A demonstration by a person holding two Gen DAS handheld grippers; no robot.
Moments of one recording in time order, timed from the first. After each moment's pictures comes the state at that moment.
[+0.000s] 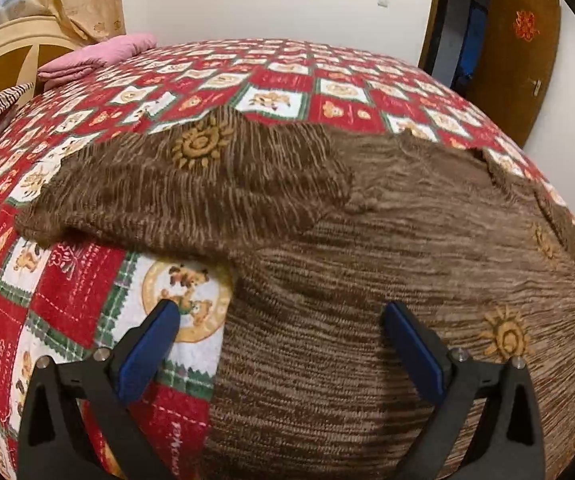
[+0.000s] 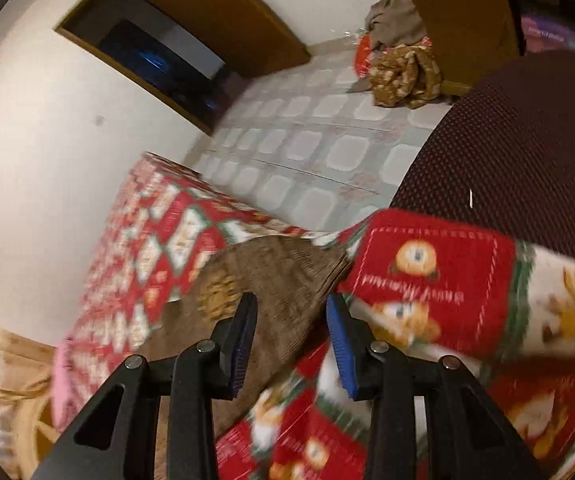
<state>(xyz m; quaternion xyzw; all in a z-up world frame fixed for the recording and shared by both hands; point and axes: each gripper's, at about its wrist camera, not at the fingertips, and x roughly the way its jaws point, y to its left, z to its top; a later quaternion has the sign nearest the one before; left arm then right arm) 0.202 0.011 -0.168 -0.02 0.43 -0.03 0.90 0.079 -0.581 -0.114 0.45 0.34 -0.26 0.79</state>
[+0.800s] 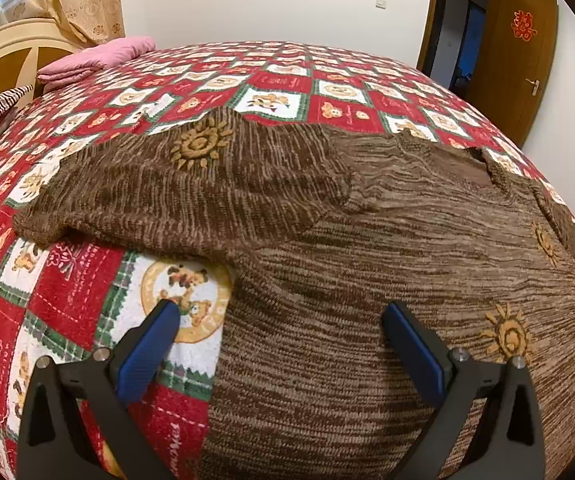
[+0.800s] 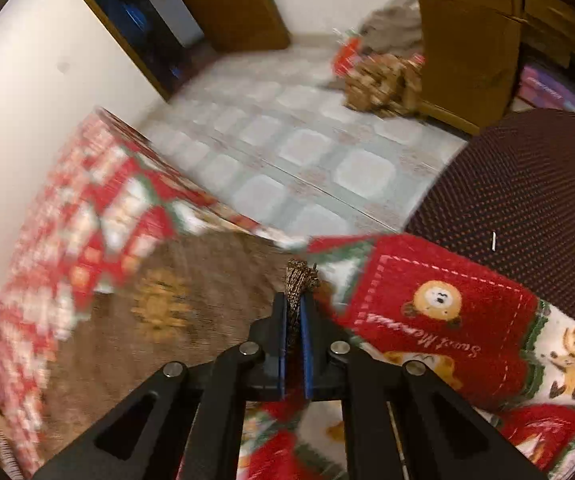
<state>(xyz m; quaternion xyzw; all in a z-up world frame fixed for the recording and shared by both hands) 0.203 0.012 -0.169 -0.02 0.42 -0.03 0.91 0.100 -0.581 -0.102 0.35 0.36 -0.29 0.81</state>
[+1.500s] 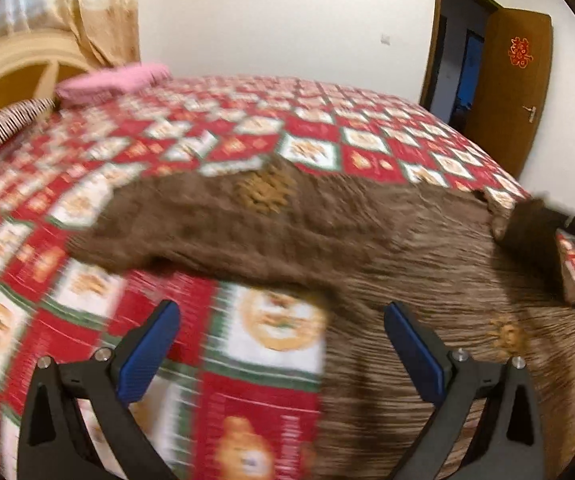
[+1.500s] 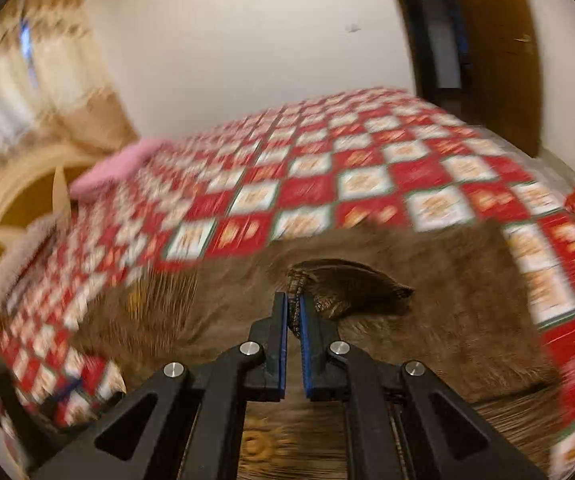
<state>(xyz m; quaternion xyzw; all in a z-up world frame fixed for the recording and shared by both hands) 0.177 0.069 -0.138 -0.02 0.35 -0.01 0.94 0.190 -0.175 -0.098 0.11 0.35 0.04 0.93</state>
